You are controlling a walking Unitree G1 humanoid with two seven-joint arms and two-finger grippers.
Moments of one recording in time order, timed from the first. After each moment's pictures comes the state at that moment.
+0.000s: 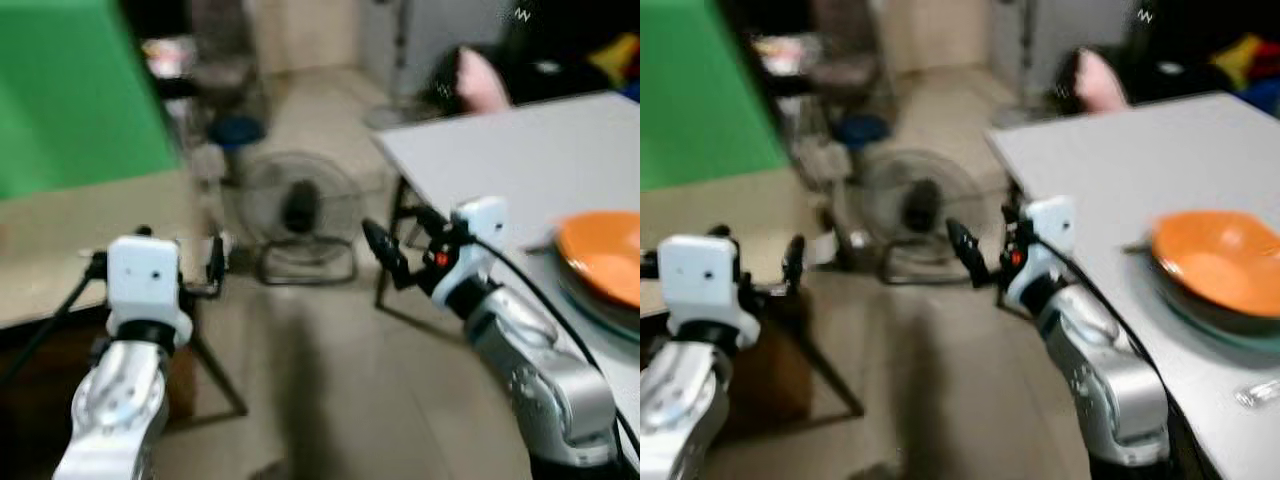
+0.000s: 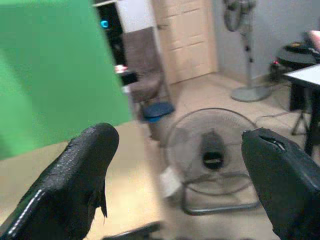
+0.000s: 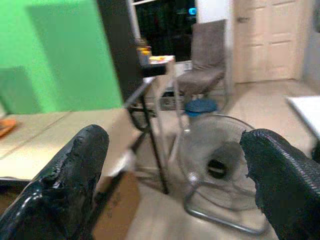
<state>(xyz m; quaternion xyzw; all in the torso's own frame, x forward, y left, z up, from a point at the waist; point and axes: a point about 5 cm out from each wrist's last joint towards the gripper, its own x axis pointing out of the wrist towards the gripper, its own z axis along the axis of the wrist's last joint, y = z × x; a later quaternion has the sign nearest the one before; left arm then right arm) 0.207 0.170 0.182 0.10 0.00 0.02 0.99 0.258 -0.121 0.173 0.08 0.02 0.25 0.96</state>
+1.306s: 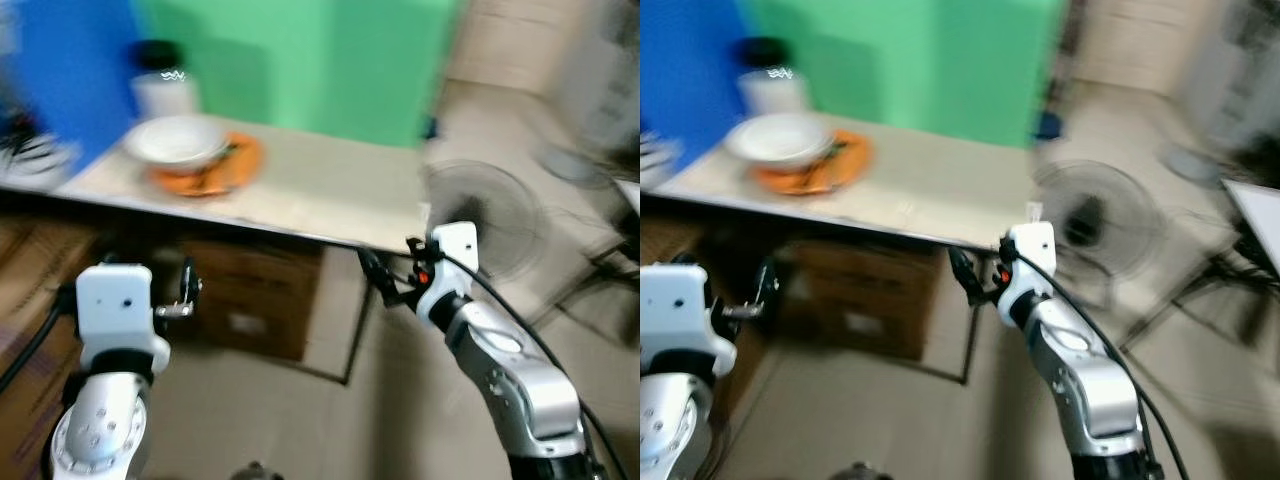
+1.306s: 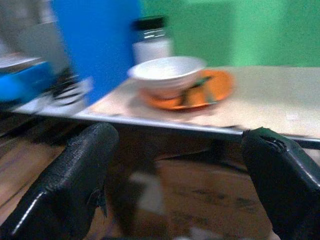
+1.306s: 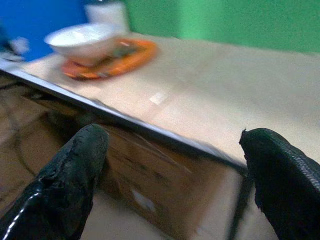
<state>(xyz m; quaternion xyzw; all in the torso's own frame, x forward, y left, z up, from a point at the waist) 0.183 0.188 0.165 0.10 0.03 0.09 0.99 0.267 -0.116 0.134 0.07 0.10 0.21 0.97</state>
